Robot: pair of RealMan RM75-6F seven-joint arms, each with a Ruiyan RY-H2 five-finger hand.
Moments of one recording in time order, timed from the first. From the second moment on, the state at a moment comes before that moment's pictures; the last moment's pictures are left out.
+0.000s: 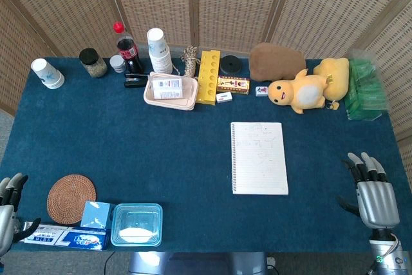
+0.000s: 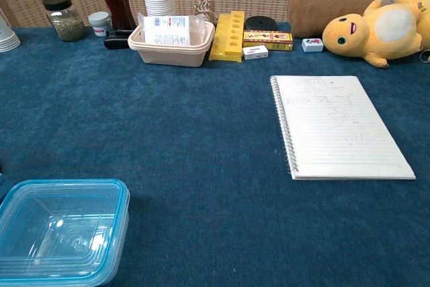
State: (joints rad) left arm 0.10 -1.12 0.04 -1.84 1.46 1.56 0.27; right arm 0.07 -1.22 0.07 -1.60 -1.53 1.54 -0.19
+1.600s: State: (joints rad) left arm 0.02 -1.07 0.00 -1.91 1.48 1.50 0.26; right arm 0.27 -1.50 0.03 -1.37 -1.69 1.31 -0.19
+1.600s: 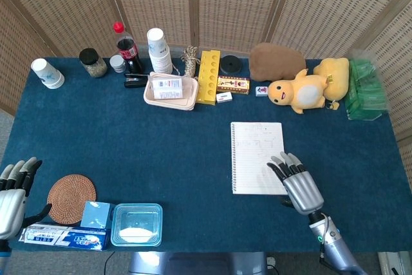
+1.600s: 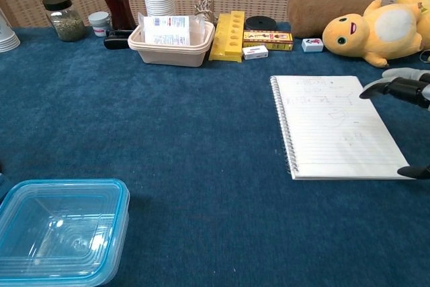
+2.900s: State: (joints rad) left arm 0.03 -1.07 0.02 -1.91 1.49 1.53 0.25; right arm 0.28 -1.59 -0.01 -1.12 -1.66 1.36 -0.07
